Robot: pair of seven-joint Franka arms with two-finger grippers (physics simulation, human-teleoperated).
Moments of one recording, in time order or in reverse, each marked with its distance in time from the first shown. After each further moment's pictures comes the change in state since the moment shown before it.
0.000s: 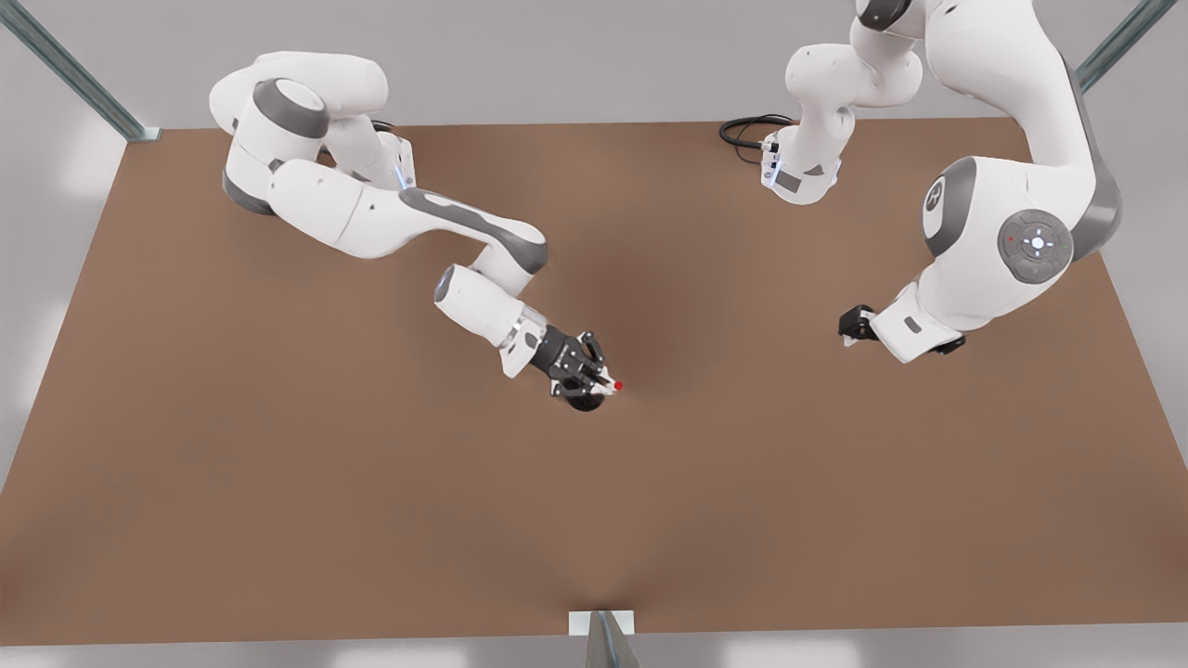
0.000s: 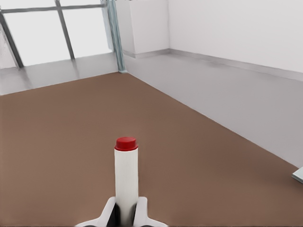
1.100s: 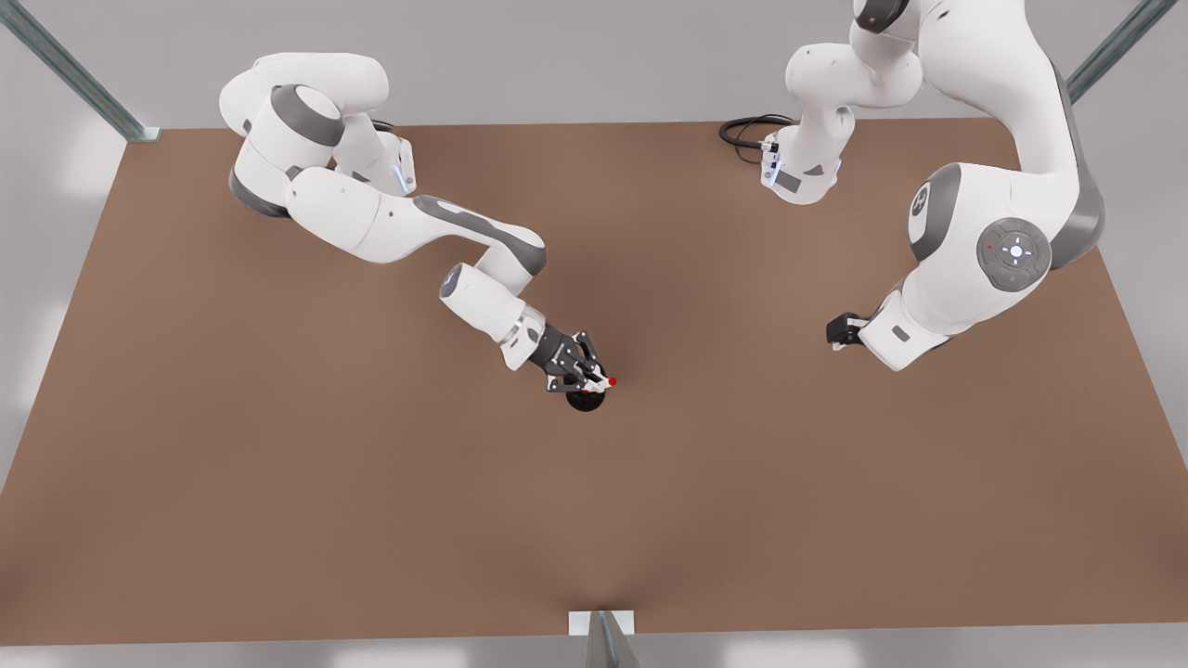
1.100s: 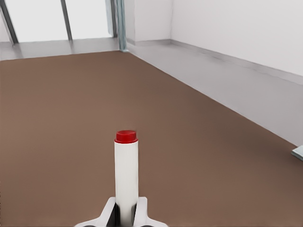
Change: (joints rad) left arm -0.022 0.014 0.000 0.000 0.000 -0.002 -0.136; right arm 0.099 0.008 -0.151 -0.043 -0.056 0.103 0.003
